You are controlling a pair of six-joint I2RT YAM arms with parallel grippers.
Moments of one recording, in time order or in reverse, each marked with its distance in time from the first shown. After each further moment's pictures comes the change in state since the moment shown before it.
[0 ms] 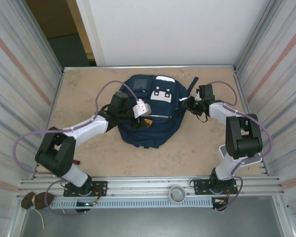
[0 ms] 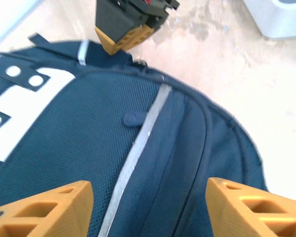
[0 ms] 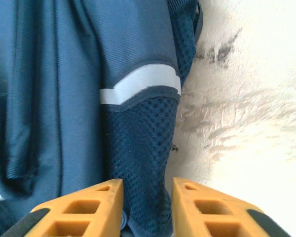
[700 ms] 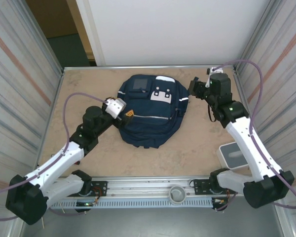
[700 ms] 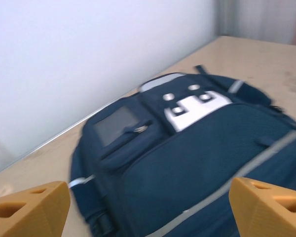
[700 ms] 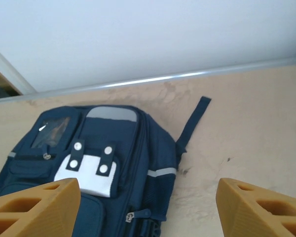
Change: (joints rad) left arm 0.047 -0.539 -0.306 0.152 -0.565 -0.272; right arm 0.190 -0.550 0.192 -0.300 0.499 -0.300
